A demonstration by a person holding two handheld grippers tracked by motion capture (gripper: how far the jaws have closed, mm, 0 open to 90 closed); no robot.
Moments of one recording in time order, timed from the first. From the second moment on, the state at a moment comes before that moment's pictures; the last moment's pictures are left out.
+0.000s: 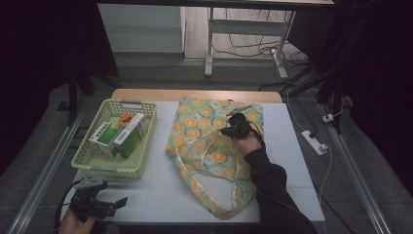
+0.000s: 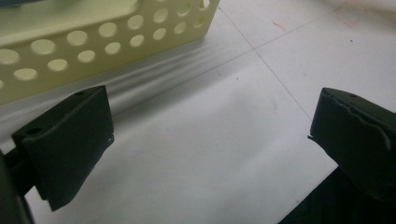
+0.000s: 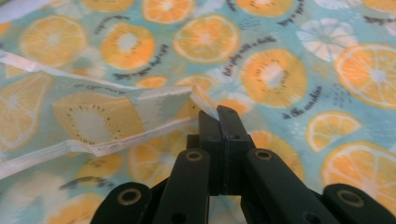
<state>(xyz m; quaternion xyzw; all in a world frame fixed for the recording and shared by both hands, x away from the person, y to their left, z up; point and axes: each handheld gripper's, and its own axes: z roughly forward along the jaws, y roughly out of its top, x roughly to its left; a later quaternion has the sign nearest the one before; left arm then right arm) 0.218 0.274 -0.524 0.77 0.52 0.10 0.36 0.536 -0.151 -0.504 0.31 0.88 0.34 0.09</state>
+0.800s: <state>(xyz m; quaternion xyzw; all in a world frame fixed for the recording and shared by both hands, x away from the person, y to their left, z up) 0.218 0.274 -0.523 0.77 0.52 0.10 0.36 0.513 -0.156 -0.488 0.30 0.88 0.36 0.07</state>
